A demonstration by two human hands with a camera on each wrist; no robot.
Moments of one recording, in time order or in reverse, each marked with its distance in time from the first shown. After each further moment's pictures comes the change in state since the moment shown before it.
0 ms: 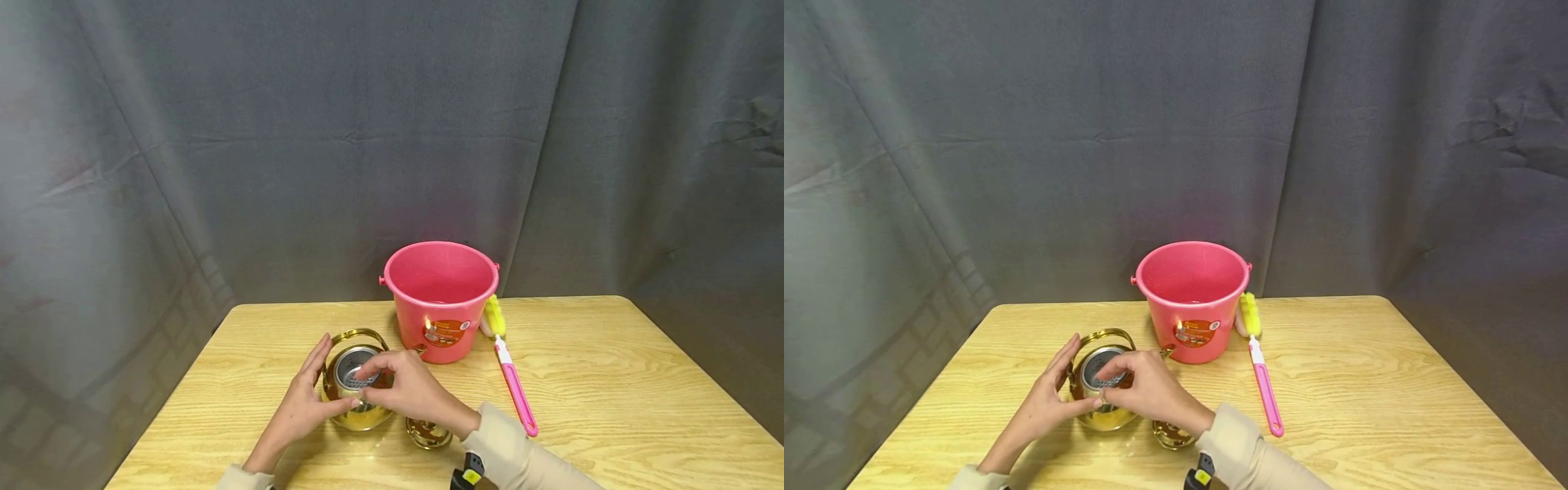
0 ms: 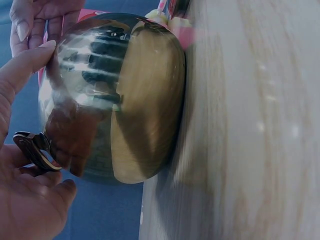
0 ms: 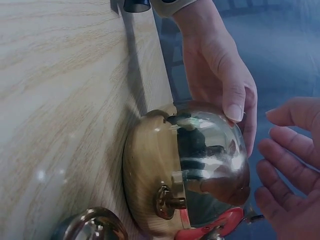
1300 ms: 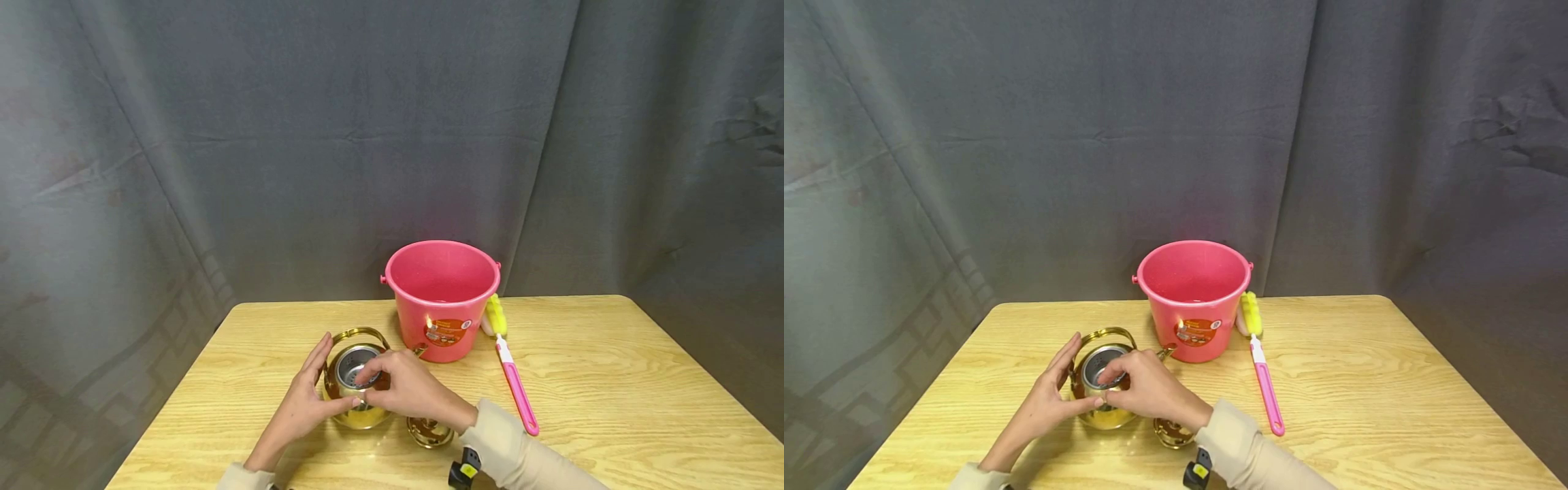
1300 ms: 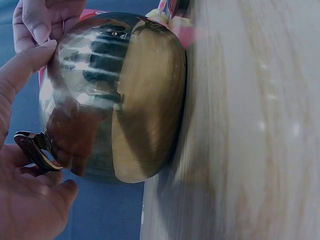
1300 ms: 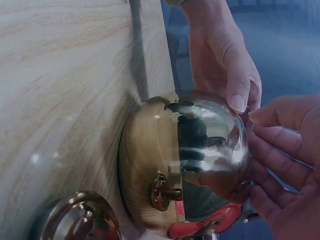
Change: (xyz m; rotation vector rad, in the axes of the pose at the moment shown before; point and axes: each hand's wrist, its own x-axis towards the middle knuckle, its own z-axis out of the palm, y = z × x) left_hand 0.000 -0.001 -0.001 0.013 -0.003 0.002; right_hand 0.005 0.000 -0.001 -0.247 -0.087 -0.065
